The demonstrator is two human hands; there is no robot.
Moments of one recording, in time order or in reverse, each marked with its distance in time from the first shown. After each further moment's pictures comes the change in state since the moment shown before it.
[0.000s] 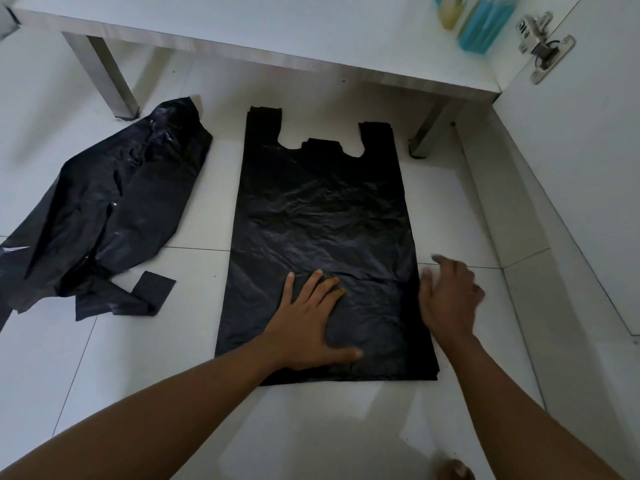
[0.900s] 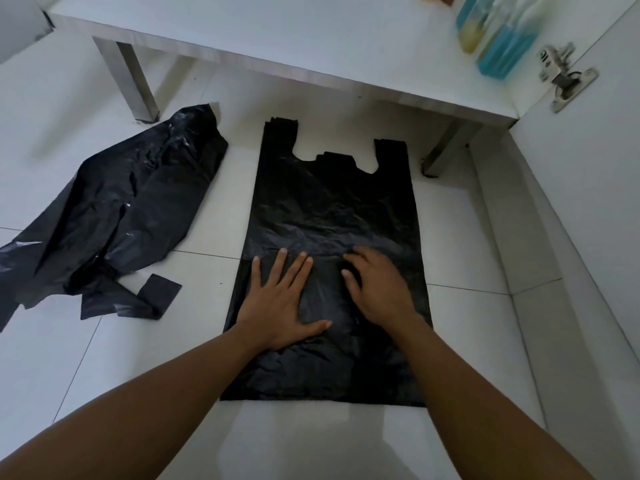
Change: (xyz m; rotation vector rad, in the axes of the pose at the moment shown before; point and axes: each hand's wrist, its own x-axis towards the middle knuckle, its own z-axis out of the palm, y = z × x) left_hand 0.011 -0.058 -0.007 0.185 0.177 -0.214; right_hand 0.024 -0.097 0.035 0.036 -0.261 -0.574
